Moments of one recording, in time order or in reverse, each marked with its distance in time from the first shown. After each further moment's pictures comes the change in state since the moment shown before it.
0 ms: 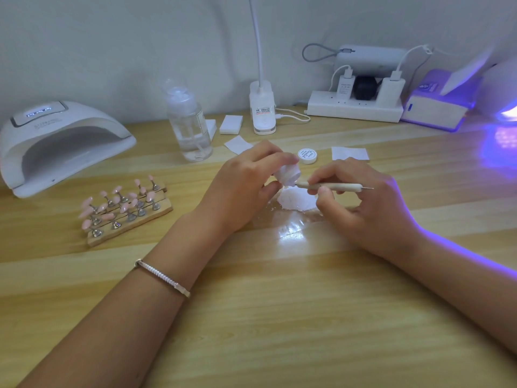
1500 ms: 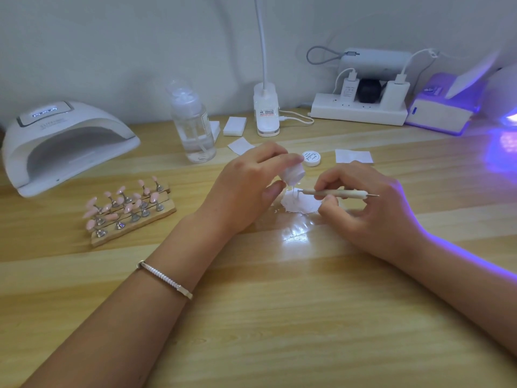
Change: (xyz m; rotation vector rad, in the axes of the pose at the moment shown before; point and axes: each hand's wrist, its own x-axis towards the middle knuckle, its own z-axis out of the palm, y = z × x) left_hand 0.000 -0.002 0.000 0.016 0.017 0.012; right_hand 0.002 -0.004 -0.001 -0.052 0.003 0.016
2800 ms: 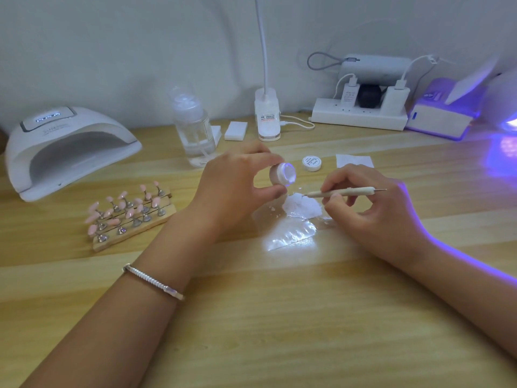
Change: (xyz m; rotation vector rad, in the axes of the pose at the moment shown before) left_hand 0.004 -0.006 -0.017 0.036 -0.048 -0.235; right_hand 0.003 0.004 -0.002 0.045 0.024 0.062
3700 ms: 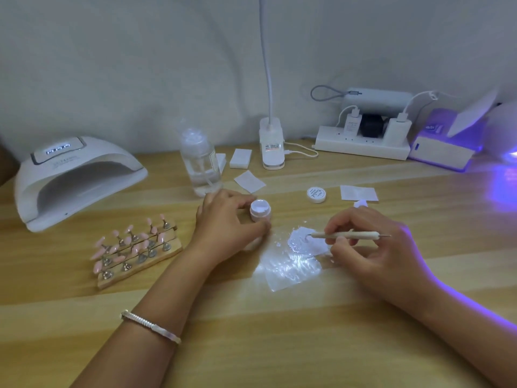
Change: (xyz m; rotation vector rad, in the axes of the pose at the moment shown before) left_hand -0.002 -0.029 0.007 -0.069 -0.156 -0.482; right_hand 0.002 -0.003 -0.001 0.141 -0.056 0.092
